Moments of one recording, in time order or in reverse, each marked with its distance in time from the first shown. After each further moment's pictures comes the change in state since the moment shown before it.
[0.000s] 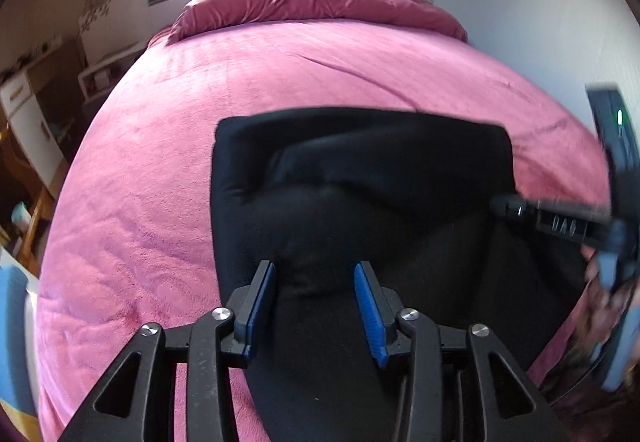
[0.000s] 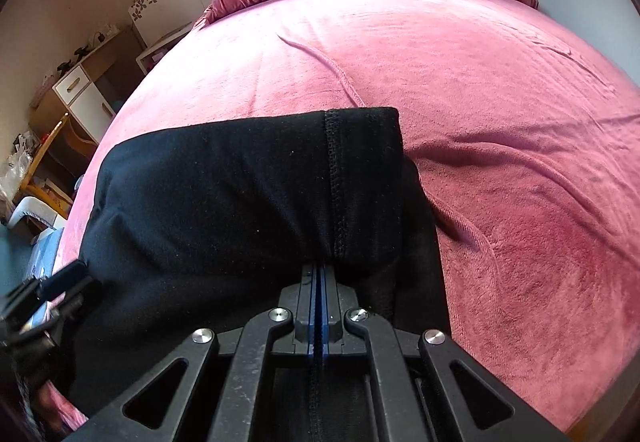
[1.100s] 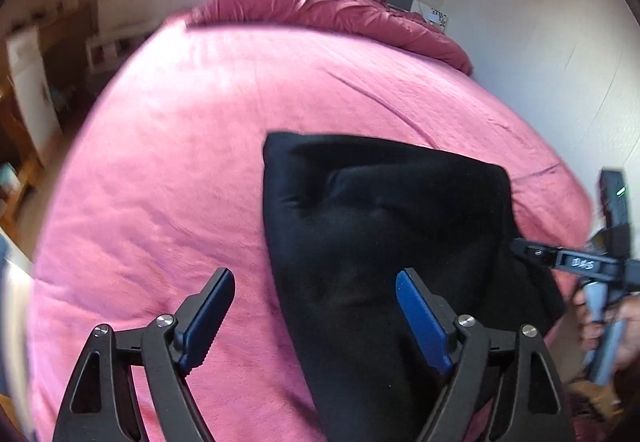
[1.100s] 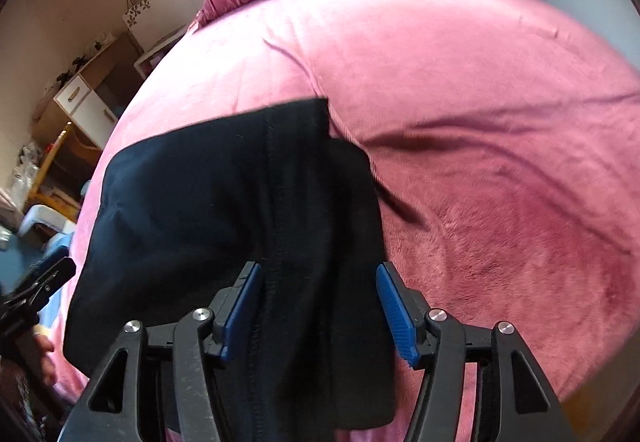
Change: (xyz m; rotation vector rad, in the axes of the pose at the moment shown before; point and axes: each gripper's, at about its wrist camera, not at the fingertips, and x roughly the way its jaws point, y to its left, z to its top) left arm -0.018 0.068 0.007 -0.182 -0.002 -0.152; right arm -0.025 -0.051 -0.007 0.086 0.065 0.106
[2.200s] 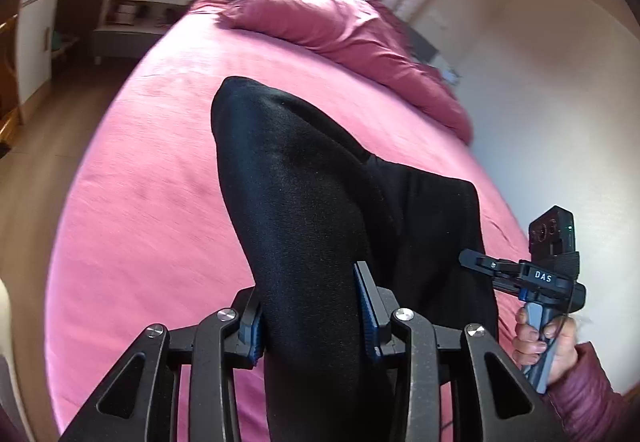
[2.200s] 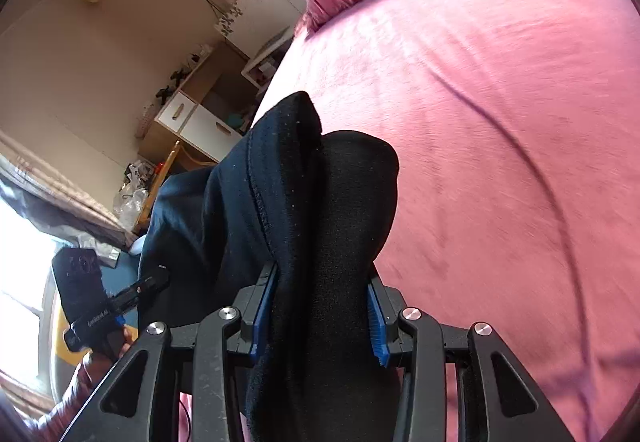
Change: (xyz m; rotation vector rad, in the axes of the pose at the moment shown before) left arm -0.006 0.133 0.110 -0.221 -0.066 -0.114; right arm 0.105 0.117 0.157 -0.041 0.052 0.419
